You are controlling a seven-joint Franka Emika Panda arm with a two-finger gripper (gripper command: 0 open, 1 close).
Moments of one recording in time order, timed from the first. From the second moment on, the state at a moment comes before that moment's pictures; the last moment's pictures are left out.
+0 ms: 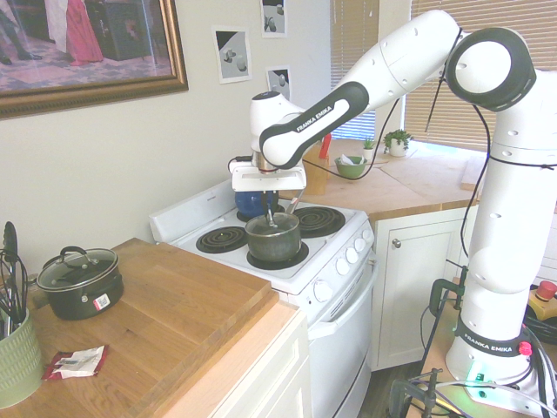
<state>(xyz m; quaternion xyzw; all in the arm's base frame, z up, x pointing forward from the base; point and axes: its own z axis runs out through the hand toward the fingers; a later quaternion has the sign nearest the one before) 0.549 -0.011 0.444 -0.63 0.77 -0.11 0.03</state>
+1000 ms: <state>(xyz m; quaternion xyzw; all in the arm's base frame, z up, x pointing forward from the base) 0.554 -0.008 0.462 -0.63 0.77 -0.13 0.05</state>
